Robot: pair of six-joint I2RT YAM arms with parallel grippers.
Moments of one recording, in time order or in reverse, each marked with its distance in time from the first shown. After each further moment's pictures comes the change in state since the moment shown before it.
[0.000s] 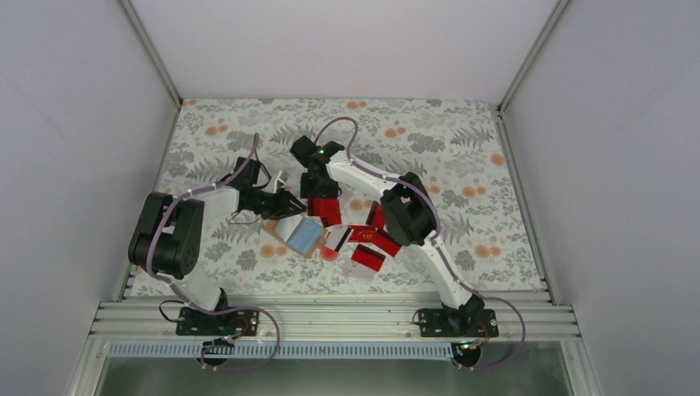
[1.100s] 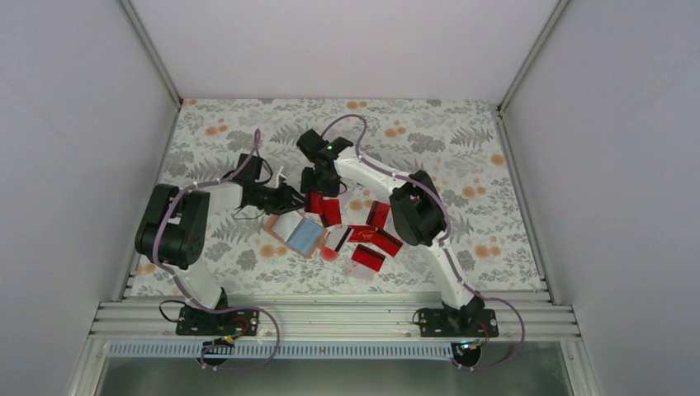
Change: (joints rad) left arm 0.000 0.080 0.039 0.078 0.006 -0.061; right arm -0.027 -0.082 -0.070 0.061 -0.111 0.035
